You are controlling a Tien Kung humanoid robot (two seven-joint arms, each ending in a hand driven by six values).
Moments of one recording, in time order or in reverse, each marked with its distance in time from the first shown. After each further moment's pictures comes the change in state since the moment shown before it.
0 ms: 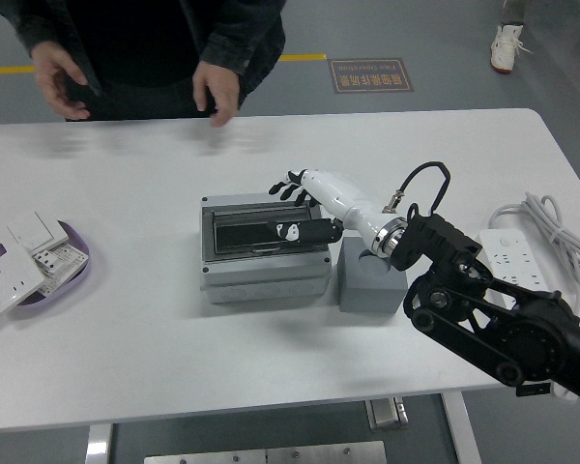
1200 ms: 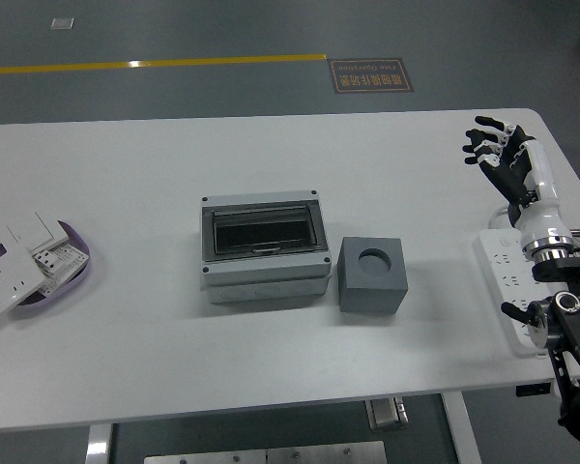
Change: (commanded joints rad) left arm 0.060 0.016 0.011 0.000 -0.038 0.008 0.014; right arm -0.425 0.159 0.770 -0.071 0.512 0.011 0.364
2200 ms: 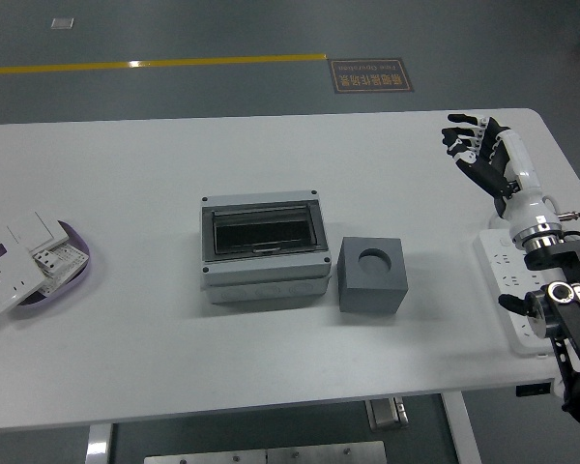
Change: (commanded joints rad) left arm 0.037 -0.017 0.067 0.000 -0.178 0.006 -0.080; right arm 0.041 -0.031 -0.020 0.009 -0.060 0.060 -0.036
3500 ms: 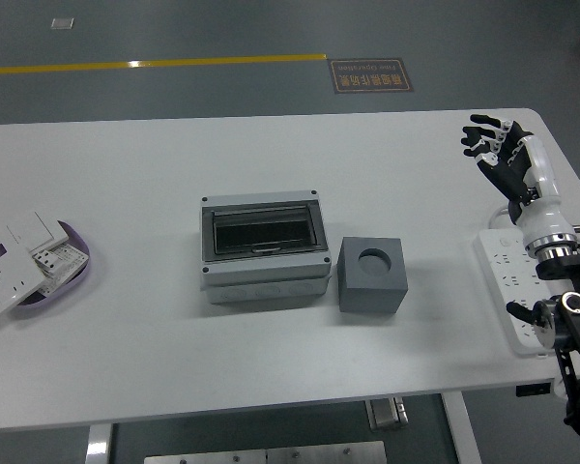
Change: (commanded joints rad) left arm -0.044 0.002 0.056 0.000 -0.018 -0.012 -0.035; right arm -0.052 0.015 0.038 0.033 0.049 -0.018 0.028
